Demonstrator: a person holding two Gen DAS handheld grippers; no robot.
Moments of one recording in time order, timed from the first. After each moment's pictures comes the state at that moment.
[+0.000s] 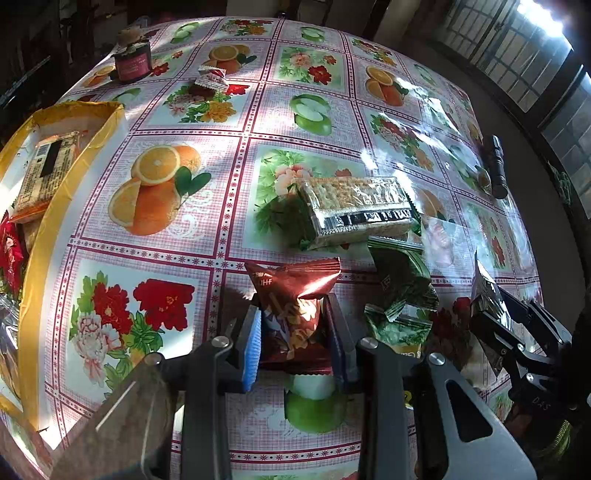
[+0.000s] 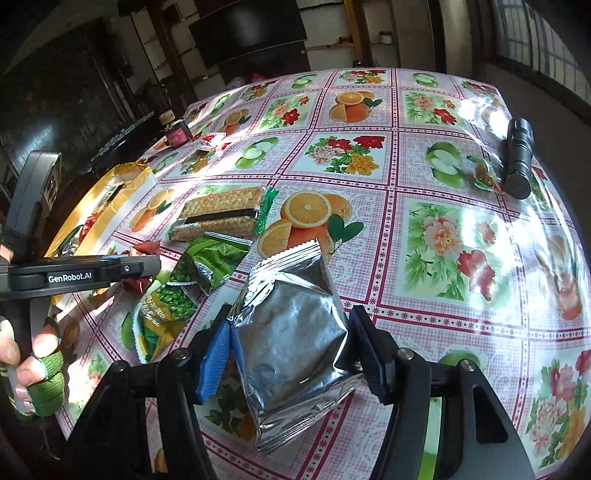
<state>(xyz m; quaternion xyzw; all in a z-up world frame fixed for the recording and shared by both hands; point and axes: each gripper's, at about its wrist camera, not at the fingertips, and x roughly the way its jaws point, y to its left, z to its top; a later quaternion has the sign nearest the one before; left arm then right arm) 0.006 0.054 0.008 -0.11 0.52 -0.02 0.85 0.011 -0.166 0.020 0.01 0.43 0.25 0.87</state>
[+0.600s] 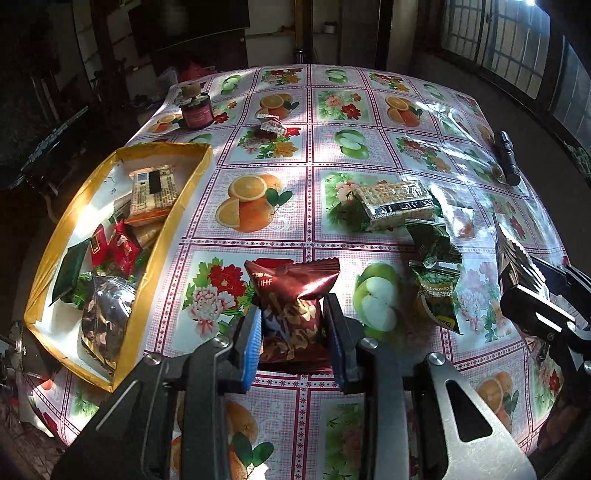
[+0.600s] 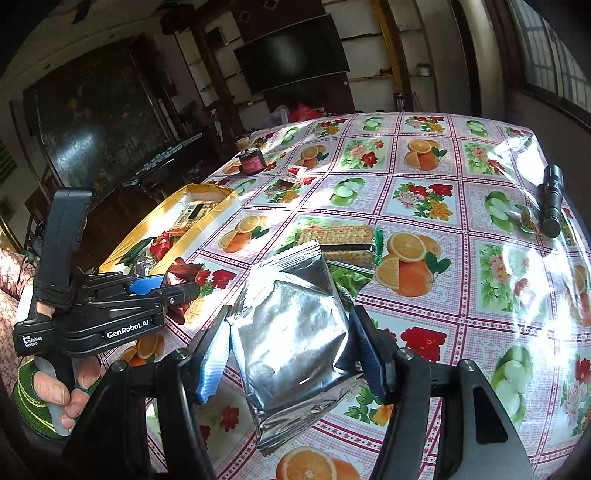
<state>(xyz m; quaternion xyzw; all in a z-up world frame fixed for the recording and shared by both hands) -0.063 0.075 0.045 -0.02 0.46 0.06 0.88 -0.034 -0.104 0.058 0.01 0.38 0.33 0.87</state>
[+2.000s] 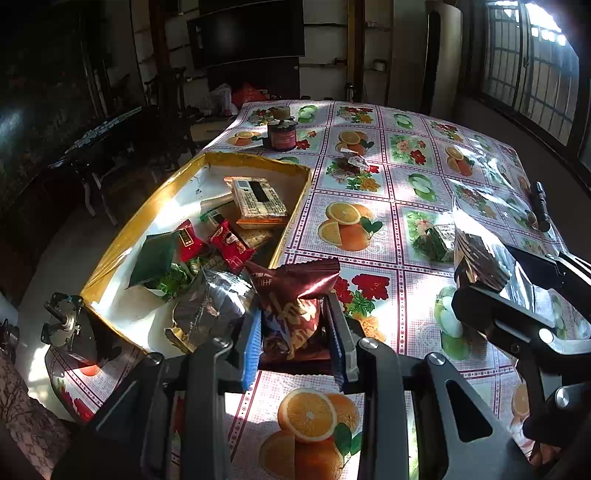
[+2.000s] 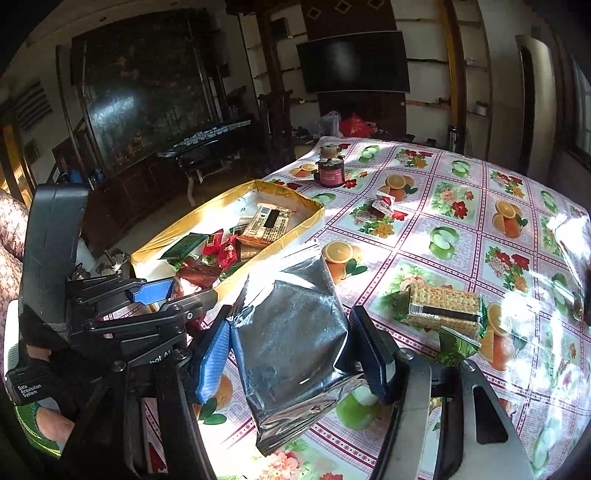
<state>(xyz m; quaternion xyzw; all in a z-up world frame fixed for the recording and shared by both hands) -0.110 0.146 0.062 -0.05 0.40 0.14 0.91 -0.056 0.016 0.084 -0.07 0.33 0.39 0.86</state>
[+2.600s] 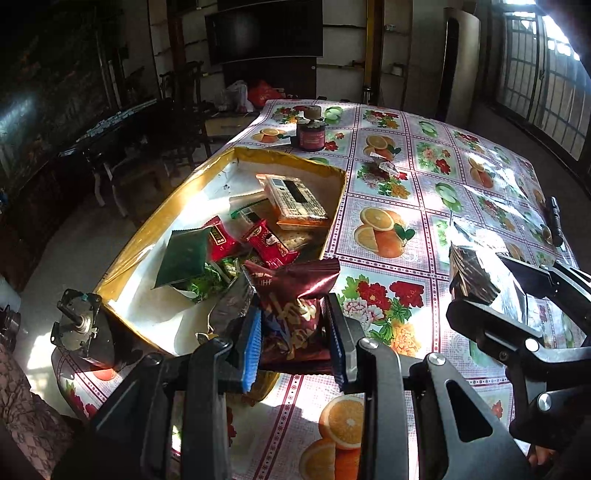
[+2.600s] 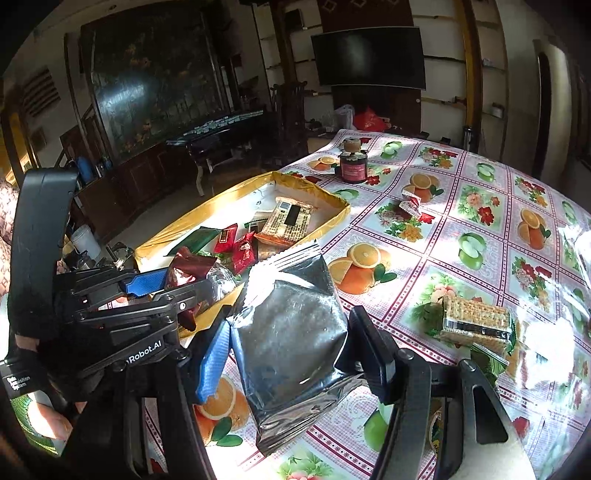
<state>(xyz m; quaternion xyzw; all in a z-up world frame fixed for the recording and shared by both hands) -0.112 0.181 0.059 -0.07 0.39 0.17 0.90 -0.049 0.048 0.072 -0.09 0.35 0.40 0.84</state>
